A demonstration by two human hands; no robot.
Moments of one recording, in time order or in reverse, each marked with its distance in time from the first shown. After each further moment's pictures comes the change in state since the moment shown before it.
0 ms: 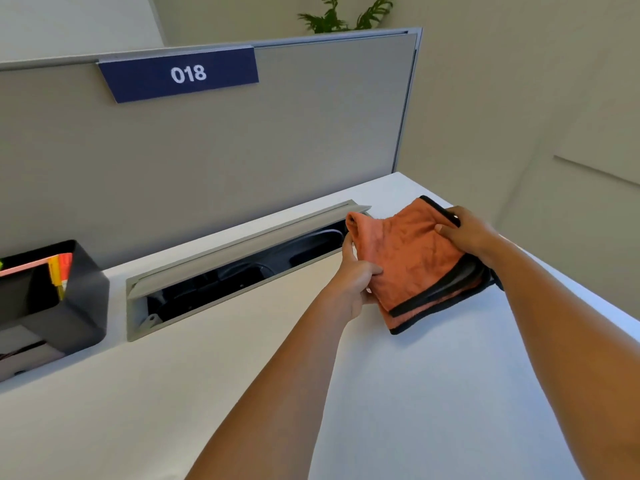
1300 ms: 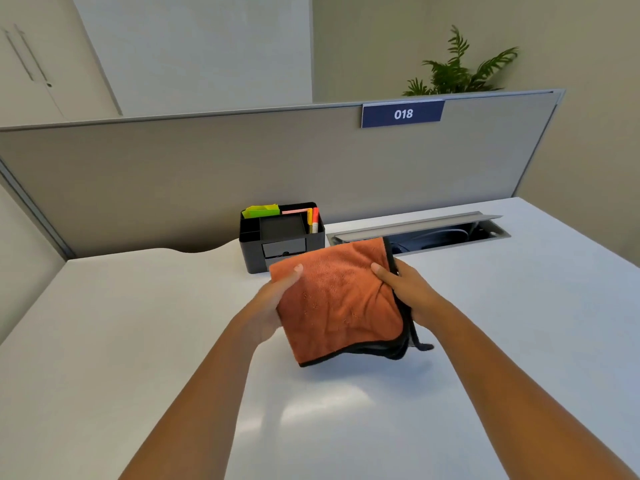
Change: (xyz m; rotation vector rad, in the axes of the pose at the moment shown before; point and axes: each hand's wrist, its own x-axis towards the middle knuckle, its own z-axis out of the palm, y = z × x) left_hand -0.335 -0.047 -0.334 -0.094 0.348 0.052; right_hand -0.341 -0.212 0.198 0.552 -0.511 -0.209
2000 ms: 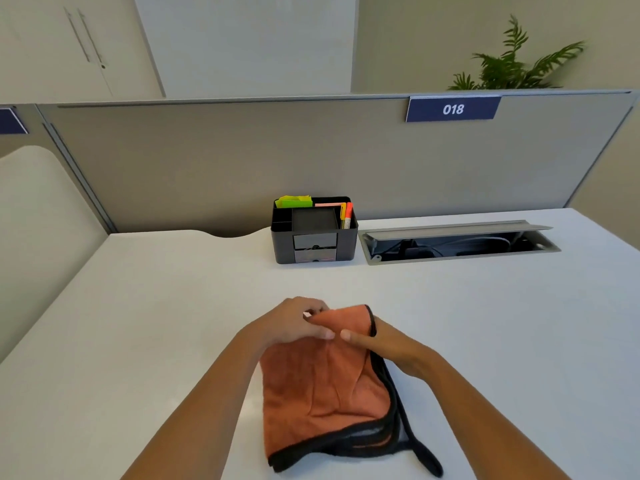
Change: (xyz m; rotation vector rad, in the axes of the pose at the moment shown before) left_hand -0.001 -0.026 -0.032 0.980 -0.155 0.280; right_hand -0.013 0.051 0.069 -0.181 -0.482 0.129
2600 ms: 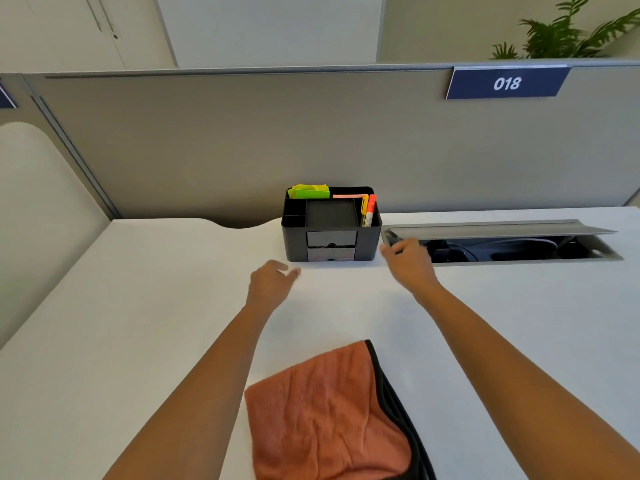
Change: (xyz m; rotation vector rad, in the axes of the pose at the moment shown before) left_hand 0.068 -0.049 -0.044 -0.171 0.611 -0.415; right_hand 0.109 -0.067 -0.062 -0.312 0.675 -0.027
